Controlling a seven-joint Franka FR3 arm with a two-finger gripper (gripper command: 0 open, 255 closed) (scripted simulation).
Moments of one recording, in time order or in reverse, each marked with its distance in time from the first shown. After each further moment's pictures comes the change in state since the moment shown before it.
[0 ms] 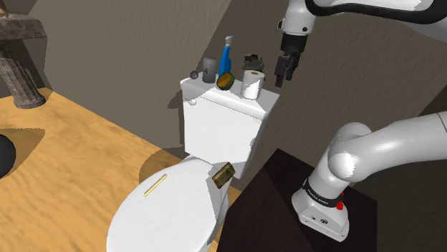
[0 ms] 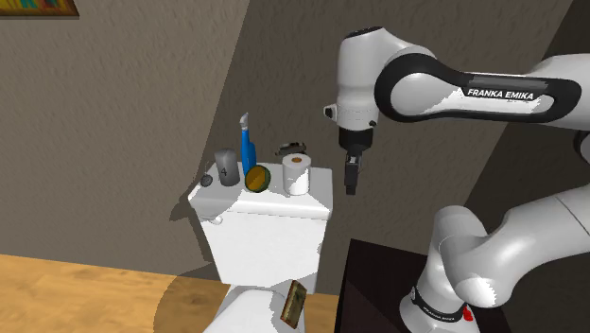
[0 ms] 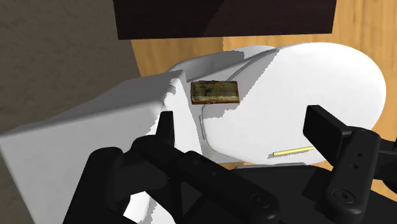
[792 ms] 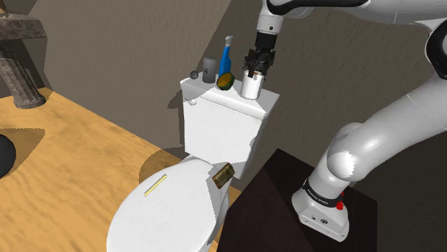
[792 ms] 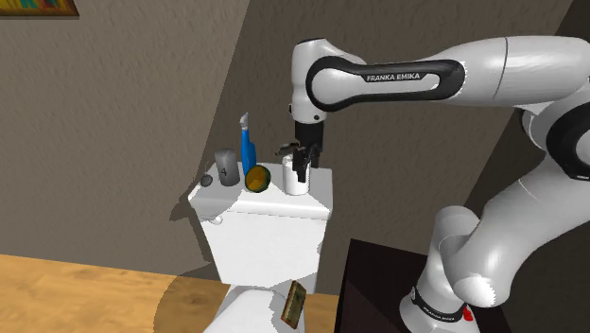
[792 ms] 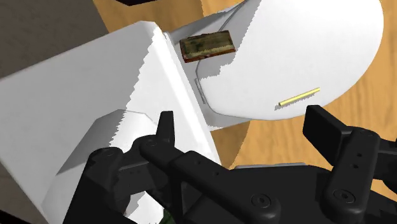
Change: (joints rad) arm -0.027 0.376 -0.098 0.213 0.096 0.183 0.044
